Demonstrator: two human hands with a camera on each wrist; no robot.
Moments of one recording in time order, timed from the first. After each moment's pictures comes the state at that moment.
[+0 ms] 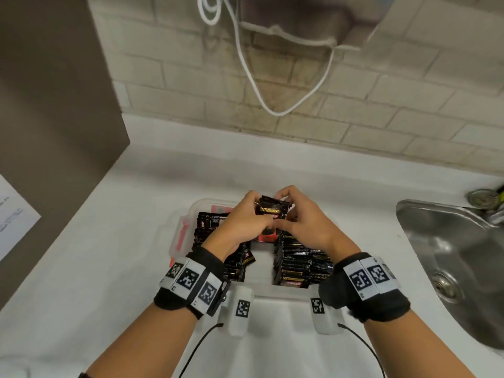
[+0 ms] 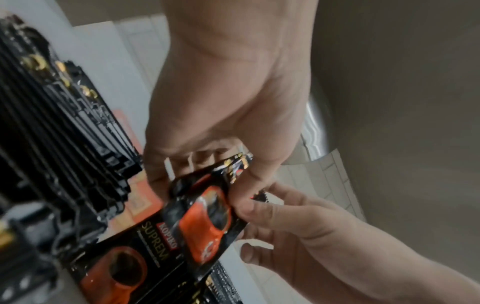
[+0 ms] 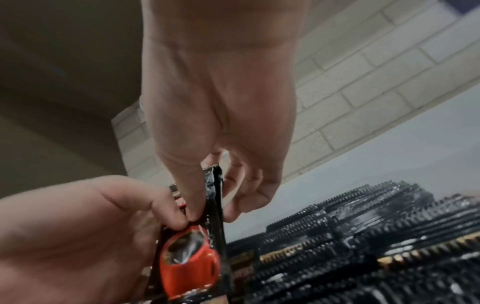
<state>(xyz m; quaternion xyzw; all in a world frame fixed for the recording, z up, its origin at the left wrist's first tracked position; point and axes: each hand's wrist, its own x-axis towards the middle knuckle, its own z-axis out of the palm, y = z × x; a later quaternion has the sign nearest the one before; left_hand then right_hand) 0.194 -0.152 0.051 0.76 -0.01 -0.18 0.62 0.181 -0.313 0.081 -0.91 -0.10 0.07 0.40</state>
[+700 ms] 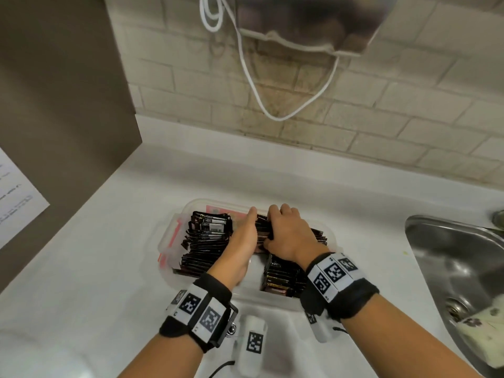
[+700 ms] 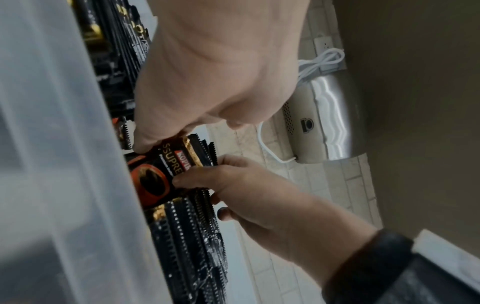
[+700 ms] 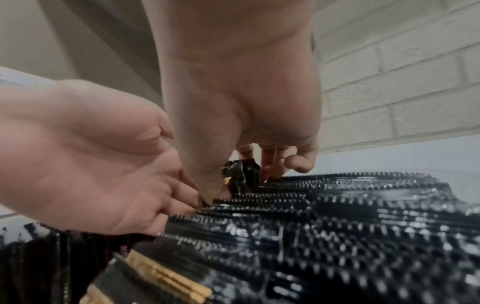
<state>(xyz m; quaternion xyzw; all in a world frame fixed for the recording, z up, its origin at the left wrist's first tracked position) 0.166 -0.200 0.044 0.57 0.23 -0.18 0.77 0.193 -0.308 0.062 -0.98 -0.12 0.13 0.06</state>
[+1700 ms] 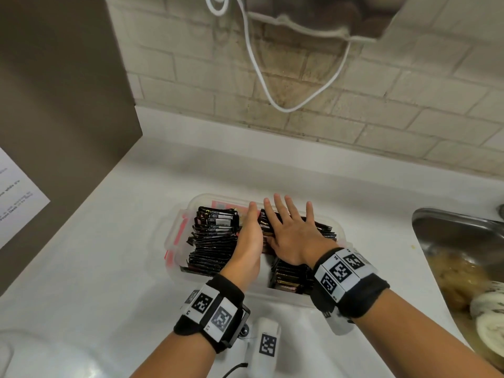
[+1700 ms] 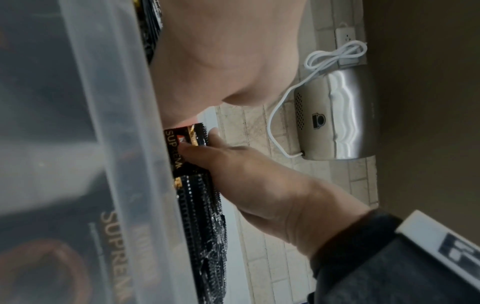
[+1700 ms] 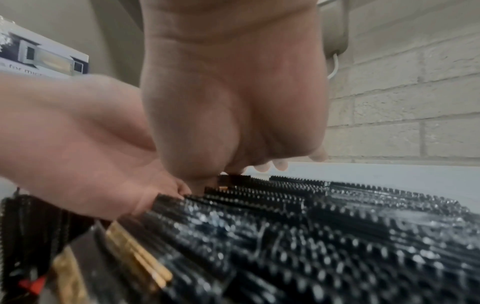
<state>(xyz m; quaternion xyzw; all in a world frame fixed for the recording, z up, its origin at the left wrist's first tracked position) 0.168 -0.202 0.030 0.49 0.25 -0.14 0.83 0.191 -0.303 0.054 -0.95 -0.17 0.23 -0.11</state>
